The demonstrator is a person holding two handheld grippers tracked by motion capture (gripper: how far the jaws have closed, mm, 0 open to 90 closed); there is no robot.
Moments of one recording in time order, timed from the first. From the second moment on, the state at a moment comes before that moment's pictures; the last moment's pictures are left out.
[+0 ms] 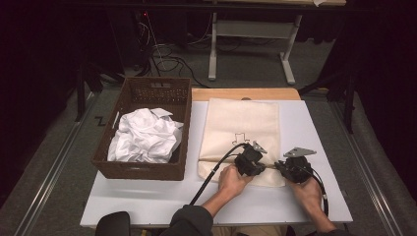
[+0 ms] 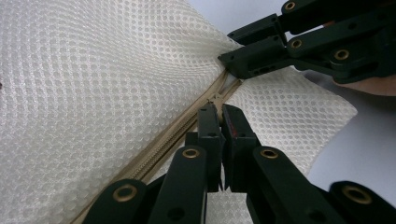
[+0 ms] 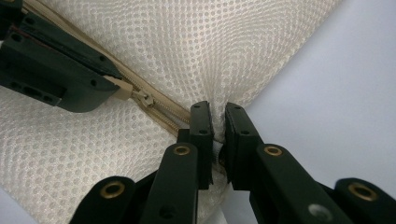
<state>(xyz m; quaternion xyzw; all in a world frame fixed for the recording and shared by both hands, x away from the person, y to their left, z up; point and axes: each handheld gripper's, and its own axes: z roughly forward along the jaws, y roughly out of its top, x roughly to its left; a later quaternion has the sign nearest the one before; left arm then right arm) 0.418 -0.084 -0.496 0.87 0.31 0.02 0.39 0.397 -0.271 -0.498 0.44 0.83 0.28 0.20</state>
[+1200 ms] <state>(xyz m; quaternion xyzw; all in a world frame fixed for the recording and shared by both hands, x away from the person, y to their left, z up) 0.406 -0.024 -0.489 0.85 0.34 0.03 0.41 0.397 -0.272 -0.497 0.44 0.83 0.28 0.20</state>
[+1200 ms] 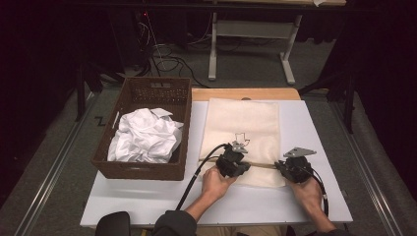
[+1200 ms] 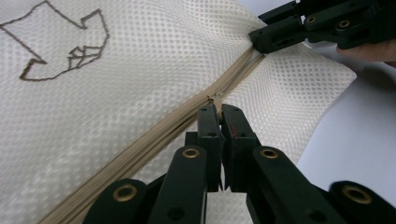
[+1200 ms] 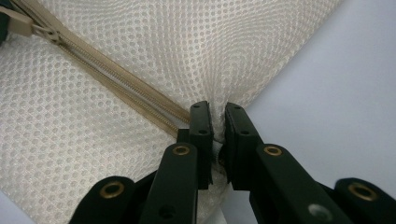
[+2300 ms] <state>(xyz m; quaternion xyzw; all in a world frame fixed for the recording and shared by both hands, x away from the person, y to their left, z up) 0.399 0.000 -0.493 0.84 0.35 0.05 0.41 0.401 -0.271 -0.496 0.43 0.83 0.27 0.21</state>
